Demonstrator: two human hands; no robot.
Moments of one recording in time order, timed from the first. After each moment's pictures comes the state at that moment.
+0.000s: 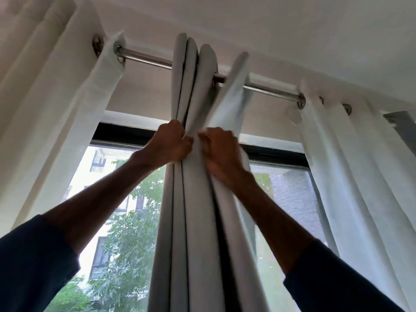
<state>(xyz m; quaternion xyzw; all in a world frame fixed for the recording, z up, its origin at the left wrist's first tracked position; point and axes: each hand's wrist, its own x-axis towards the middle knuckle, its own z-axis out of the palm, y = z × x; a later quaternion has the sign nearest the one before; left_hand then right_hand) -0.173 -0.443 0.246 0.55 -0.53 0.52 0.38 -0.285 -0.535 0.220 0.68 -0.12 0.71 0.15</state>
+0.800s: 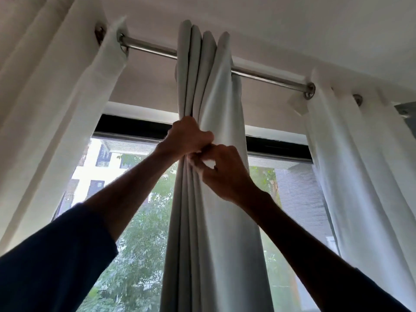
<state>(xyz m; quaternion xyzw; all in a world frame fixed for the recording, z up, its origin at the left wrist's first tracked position) -0.205 -0.458 0.236 0.59 -0.50 0.38 0.51 -0.292 -0.536 0.161 0.75 0.04 0.65 0.11</state>
